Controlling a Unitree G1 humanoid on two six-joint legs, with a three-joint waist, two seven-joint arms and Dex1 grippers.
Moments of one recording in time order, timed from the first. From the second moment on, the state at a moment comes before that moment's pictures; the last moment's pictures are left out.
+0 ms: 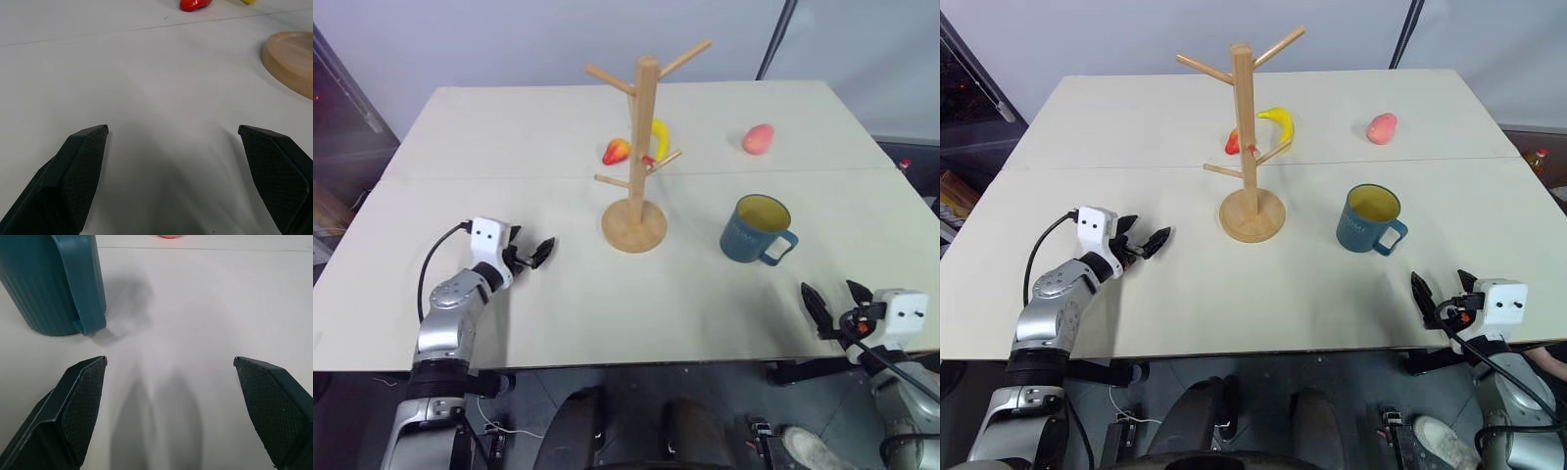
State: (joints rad) left arm -0.31 0.39 0.17 0.21 -0.27 0.24 -0.56; right arm 0.27 -0.41 -0.49 -0.20 0.44 0.17 0.46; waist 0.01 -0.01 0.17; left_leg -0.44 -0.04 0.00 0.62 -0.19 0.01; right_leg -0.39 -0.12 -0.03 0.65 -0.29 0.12
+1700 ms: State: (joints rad) left arm -0.29 0.43 -0.17 -0.30 -0.45 0.46 -0.95; right arm 0.04 -0.26 -0.32 0.05 0.18 -0.12 0.21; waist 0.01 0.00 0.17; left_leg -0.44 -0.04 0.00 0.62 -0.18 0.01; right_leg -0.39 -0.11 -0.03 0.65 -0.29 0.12
